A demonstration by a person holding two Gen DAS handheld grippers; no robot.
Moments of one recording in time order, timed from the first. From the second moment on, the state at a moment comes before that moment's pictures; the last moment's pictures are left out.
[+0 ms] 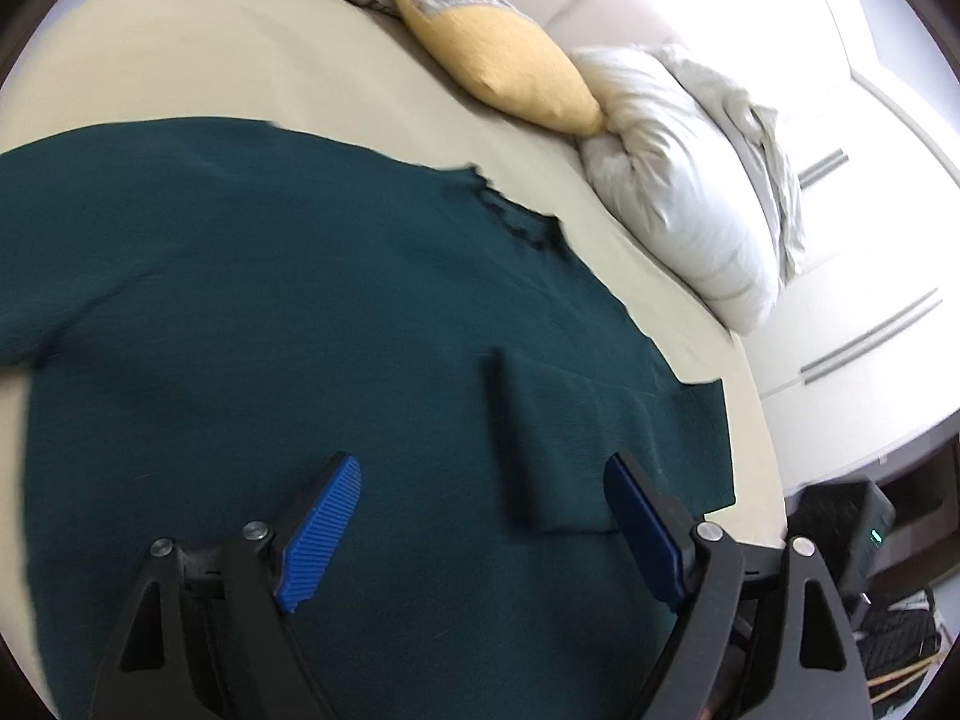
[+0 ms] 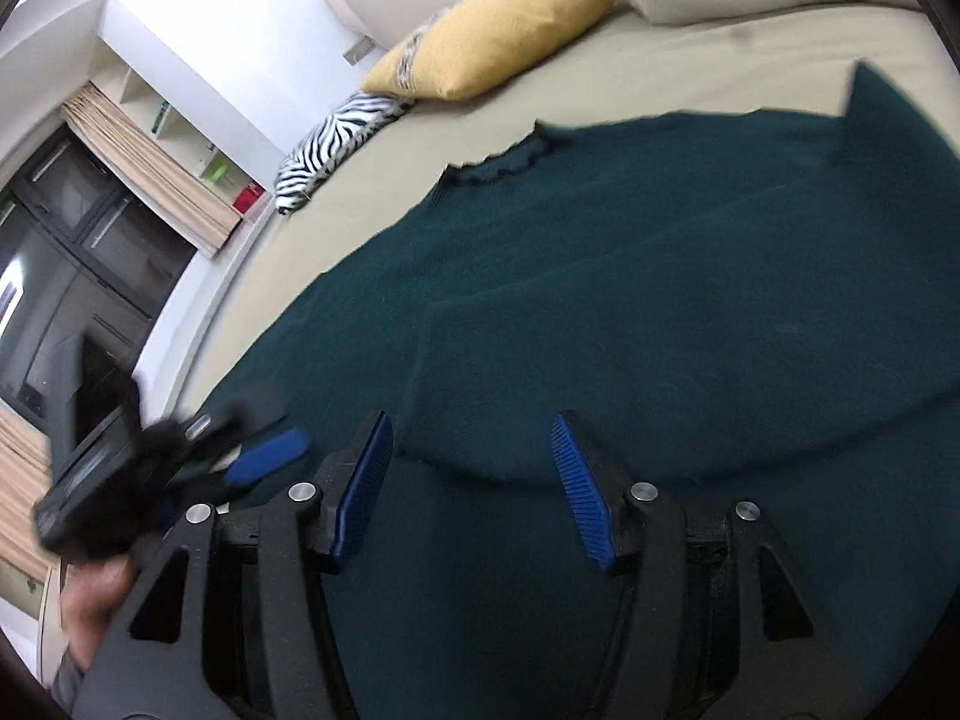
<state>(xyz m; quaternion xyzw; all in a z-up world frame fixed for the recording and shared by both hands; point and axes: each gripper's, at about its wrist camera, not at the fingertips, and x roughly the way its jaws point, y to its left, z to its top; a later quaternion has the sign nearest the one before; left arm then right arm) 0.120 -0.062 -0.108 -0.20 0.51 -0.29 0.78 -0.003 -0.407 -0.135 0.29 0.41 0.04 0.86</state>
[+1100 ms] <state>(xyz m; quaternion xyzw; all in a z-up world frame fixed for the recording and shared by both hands) 0.182 -0.088 -0.130 -0.10 0.49 -0.24 0.83 0.004 -0.603 -0.175 0.26 0.45 -0.14 0.85</state>
